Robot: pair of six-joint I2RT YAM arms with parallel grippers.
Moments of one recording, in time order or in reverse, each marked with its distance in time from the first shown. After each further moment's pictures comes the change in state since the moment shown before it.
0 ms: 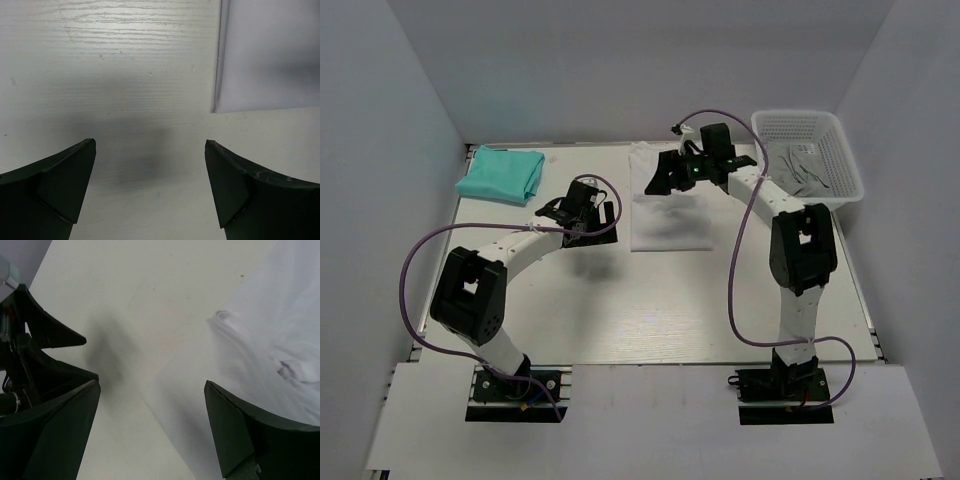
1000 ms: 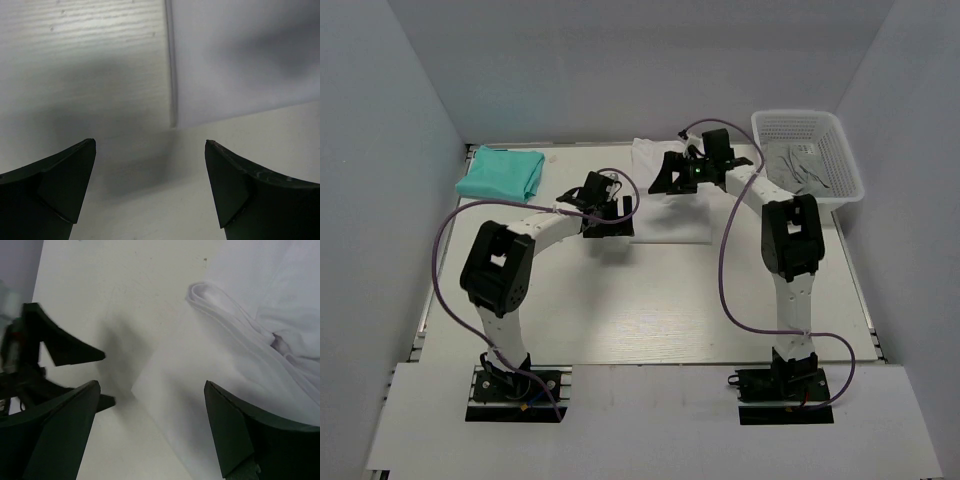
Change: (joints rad) left arm -0.011 0.195 0.136 0.062 0.132 0.047; right arm -0.037 0.204 0.079 0.031 -0.066 0.127
